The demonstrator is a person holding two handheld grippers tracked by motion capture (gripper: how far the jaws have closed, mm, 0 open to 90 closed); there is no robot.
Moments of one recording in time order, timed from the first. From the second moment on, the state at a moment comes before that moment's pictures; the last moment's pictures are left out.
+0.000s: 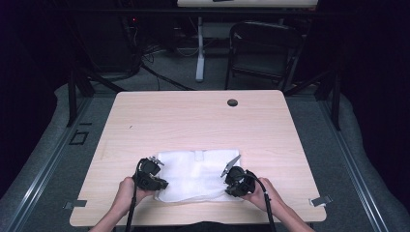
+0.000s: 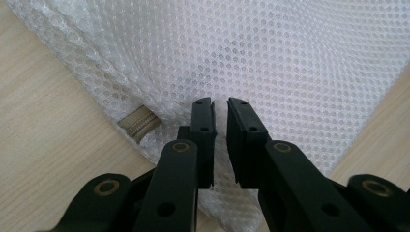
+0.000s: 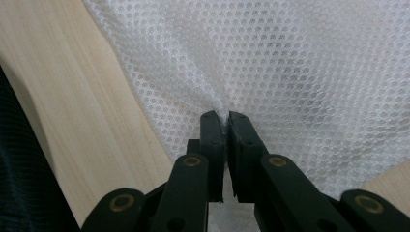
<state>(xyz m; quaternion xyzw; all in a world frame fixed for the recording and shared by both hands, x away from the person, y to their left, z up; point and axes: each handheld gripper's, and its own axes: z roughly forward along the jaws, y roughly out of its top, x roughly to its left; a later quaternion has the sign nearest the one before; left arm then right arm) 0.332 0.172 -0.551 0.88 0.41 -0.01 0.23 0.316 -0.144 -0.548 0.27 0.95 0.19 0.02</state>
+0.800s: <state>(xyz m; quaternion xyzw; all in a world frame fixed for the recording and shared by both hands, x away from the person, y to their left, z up) 0.328 0.188 -0.525 0.87 0.41 0.04 0.26 0.316 -0.157 -0.509 0.28 0.92 0.27 0.03</state>
